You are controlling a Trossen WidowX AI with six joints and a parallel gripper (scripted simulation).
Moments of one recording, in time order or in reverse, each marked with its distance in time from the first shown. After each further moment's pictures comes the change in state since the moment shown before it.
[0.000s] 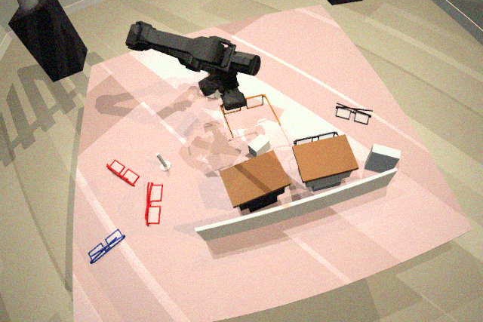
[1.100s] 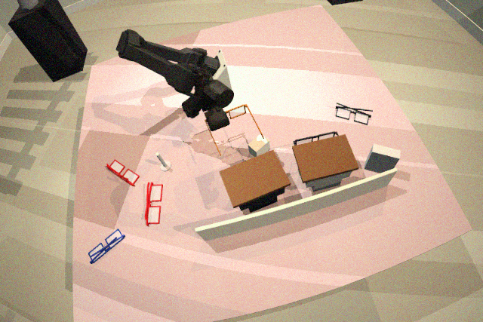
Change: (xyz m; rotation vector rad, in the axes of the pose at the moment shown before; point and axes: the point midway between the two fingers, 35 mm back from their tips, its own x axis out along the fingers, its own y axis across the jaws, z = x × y) arm 0.052 -0.013 0.059 -0.080 0.081 -0.147
